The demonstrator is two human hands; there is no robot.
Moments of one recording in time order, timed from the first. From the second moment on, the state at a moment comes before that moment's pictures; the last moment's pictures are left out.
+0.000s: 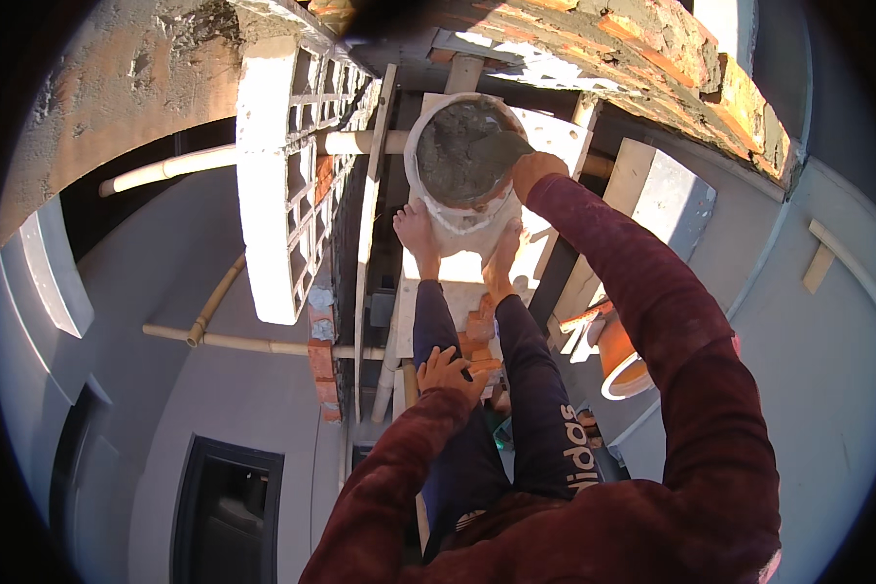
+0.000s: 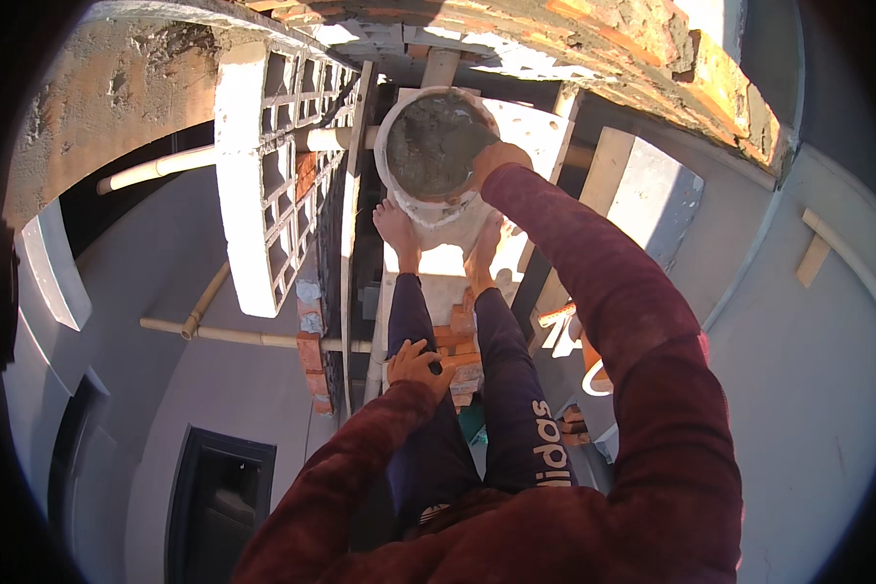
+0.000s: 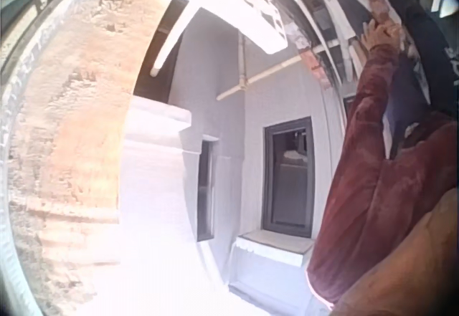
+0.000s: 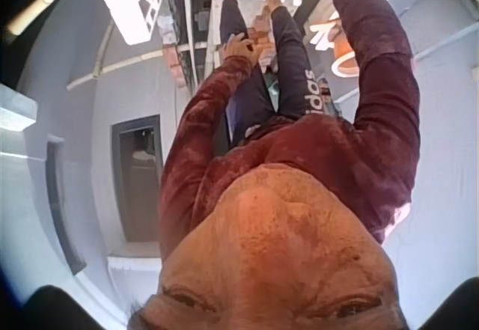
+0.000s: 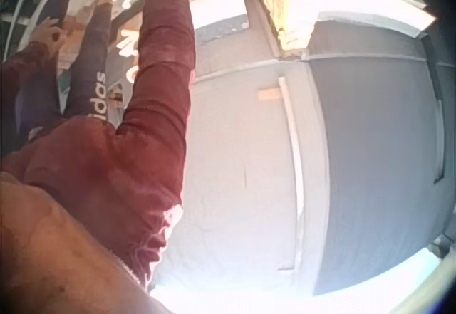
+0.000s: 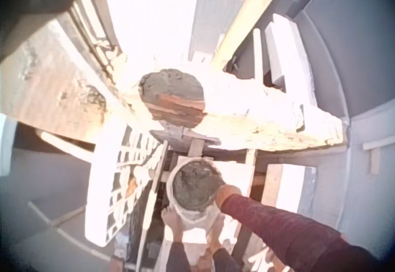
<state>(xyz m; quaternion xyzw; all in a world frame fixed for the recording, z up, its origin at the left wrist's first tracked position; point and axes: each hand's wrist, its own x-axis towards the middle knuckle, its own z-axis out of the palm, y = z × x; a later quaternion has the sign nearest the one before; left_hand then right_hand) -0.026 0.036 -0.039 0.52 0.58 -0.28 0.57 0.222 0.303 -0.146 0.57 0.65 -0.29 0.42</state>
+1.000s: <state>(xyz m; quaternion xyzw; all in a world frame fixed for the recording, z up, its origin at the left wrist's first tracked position) -0.025 0.028 -0.037 0.53 0.58 -0.26 0.55 0.212 0.233 -0.216 0.69 0.27 -0.67 -0.05</state>
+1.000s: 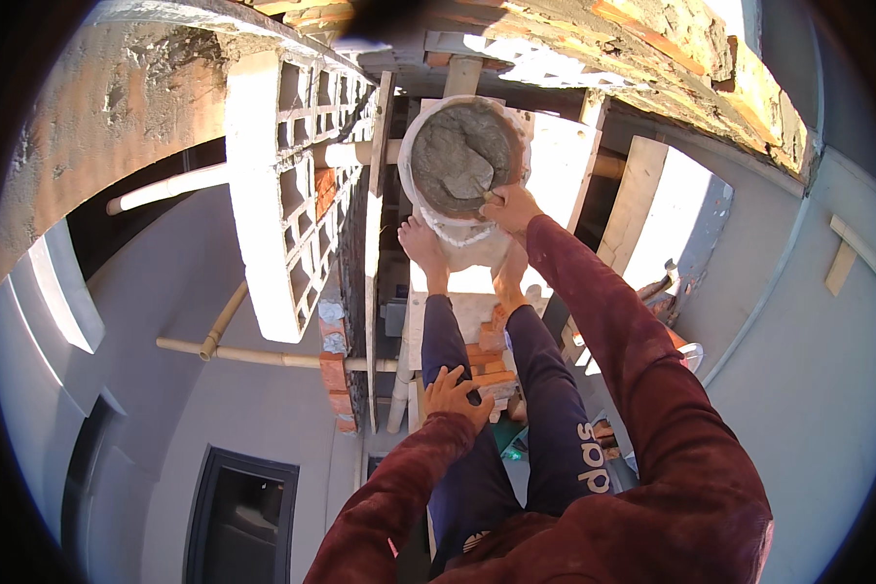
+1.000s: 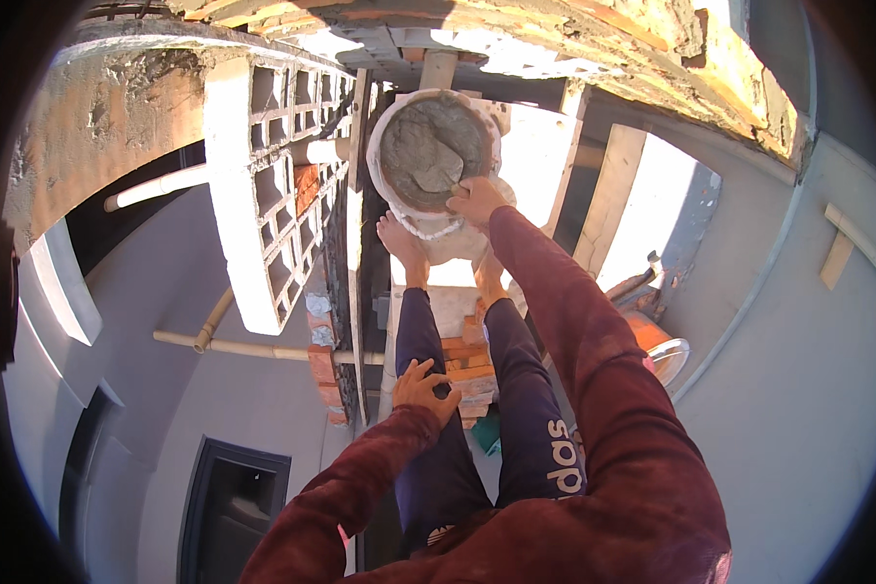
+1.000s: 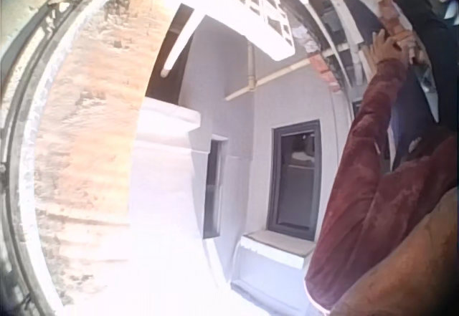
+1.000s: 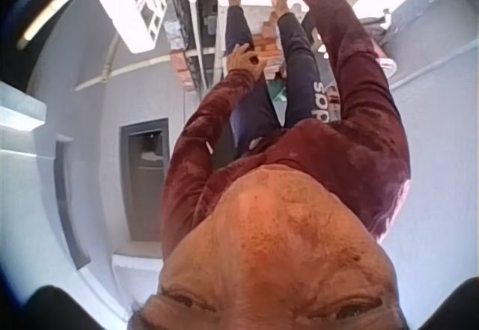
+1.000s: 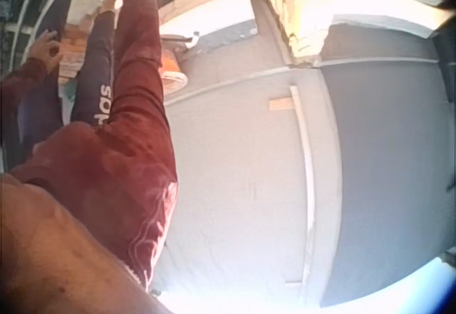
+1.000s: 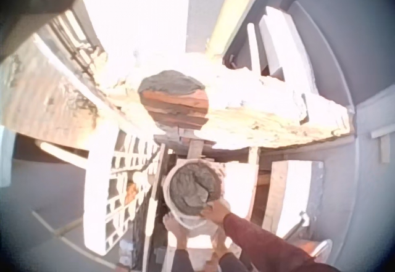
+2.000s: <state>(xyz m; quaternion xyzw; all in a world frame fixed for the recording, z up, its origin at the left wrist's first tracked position) 0.007 0.038 -0.027 0.53 0.55 -0.32 0.55 0.325 0.384 0.033 0.69 0.70 -0.01 -0.15</state>
